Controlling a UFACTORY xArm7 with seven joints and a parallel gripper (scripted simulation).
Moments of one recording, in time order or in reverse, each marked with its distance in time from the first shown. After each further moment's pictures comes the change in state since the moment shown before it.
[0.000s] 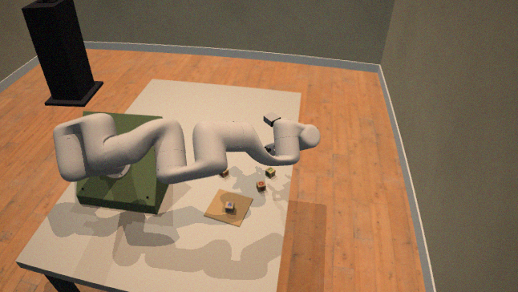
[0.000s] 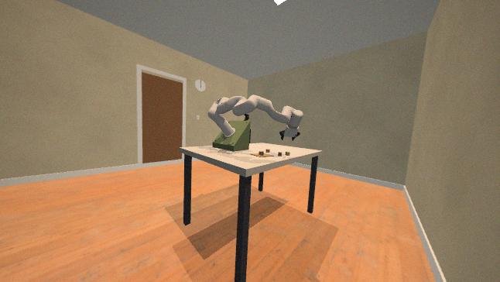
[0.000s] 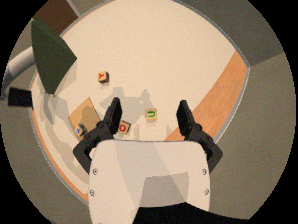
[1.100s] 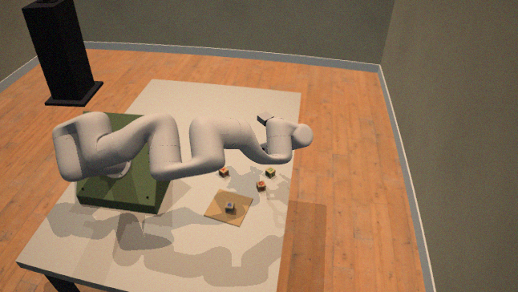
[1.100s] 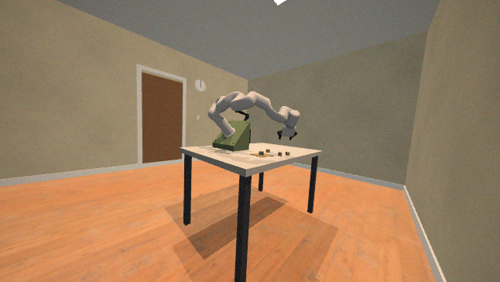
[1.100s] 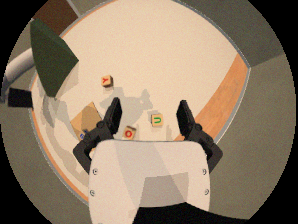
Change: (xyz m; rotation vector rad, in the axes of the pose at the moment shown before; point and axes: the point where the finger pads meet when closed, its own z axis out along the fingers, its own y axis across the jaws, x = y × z) arm 0.011 -0.017 0.011 0.000 -0.001 -0.001
